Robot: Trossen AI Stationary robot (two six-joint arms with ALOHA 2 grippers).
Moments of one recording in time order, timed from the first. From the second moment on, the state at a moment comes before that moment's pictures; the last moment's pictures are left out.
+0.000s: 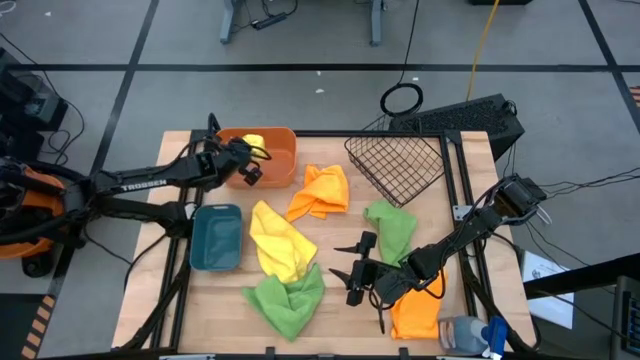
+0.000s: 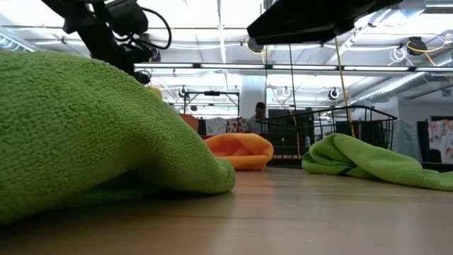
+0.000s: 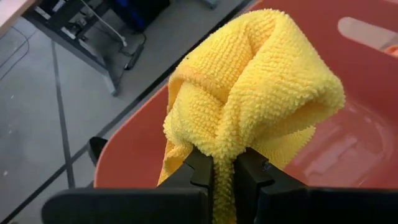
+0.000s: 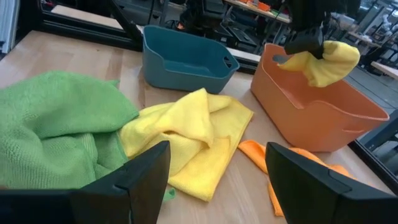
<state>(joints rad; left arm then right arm) 0.41 1.07 0.71 -0.49 -0.66 -0.10 0.57 1.70 0.92 0.33 0.86 0.09</state>
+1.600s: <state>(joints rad) 0.44 1.26 0.71 -0.64 -0.60 -0.25 0.57 1.70 0.92 0.28 0.86 0.14</state>
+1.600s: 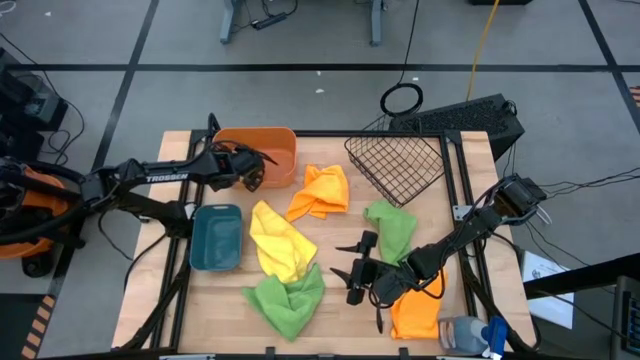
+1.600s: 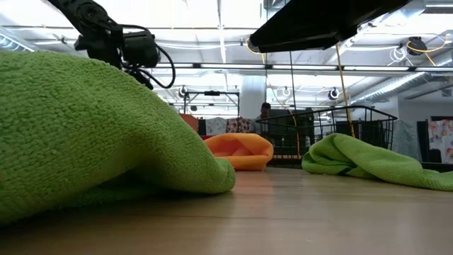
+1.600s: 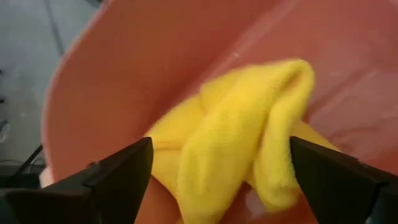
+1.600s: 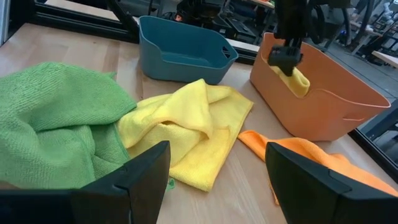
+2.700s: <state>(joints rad) -0.29 0.98 0.77 -0.50 -0.39 -0.49 0.45 1.70 0.92 0.36 0.40 0.20</state>
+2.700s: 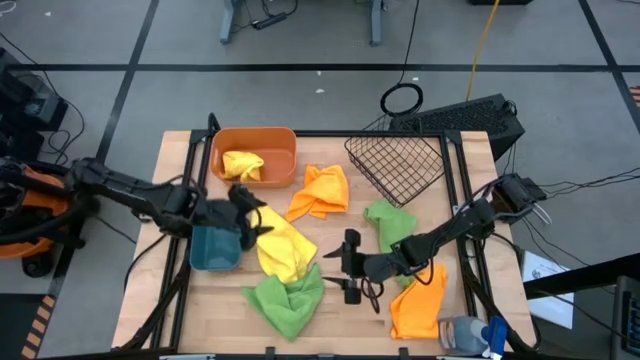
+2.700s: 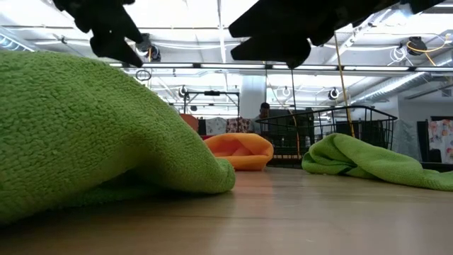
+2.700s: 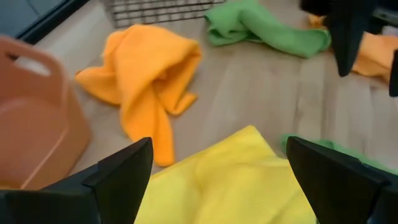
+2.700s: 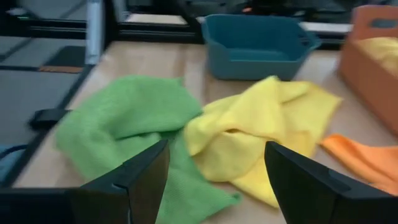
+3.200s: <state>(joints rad) -0.51 1.20 0.76 -0.39 -0.61 -0.49 0.35 1.89 1.08 0.37 0.28 0.17</state>
